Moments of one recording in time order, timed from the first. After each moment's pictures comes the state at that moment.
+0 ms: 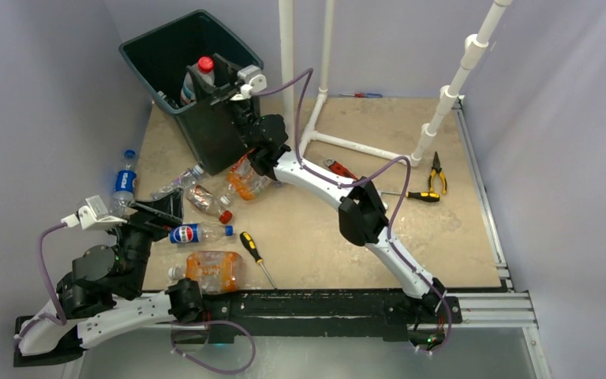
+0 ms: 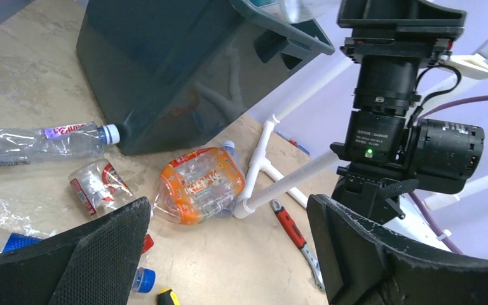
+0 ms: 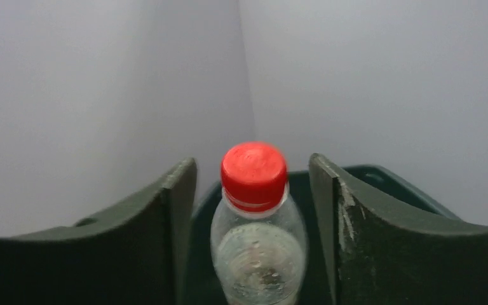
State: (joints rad) left arm -1.21 0.13 0.83 -0.66 -1.24 -0.66; right arm 0.94 2.48 2.38 0.98 0.19 -0.05
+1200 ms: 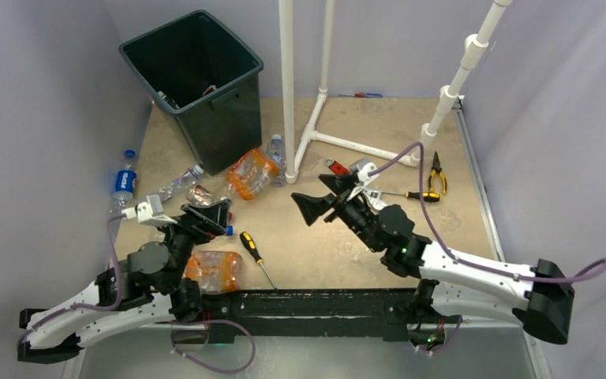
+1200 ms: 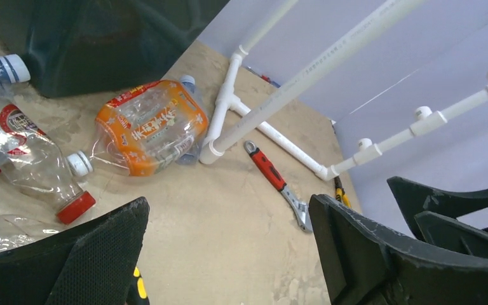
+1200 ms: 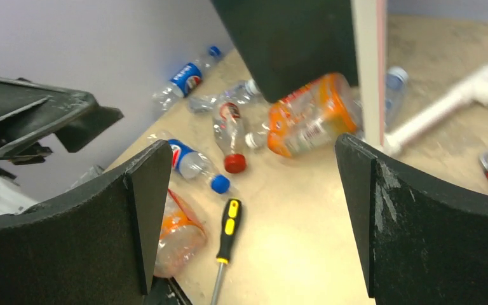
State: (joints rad) left arm -1.21 0.19 0.61 -0.49 -1.05 -0.78; right arm 1.07 1.03 0.62 0.67 0.28 0.26
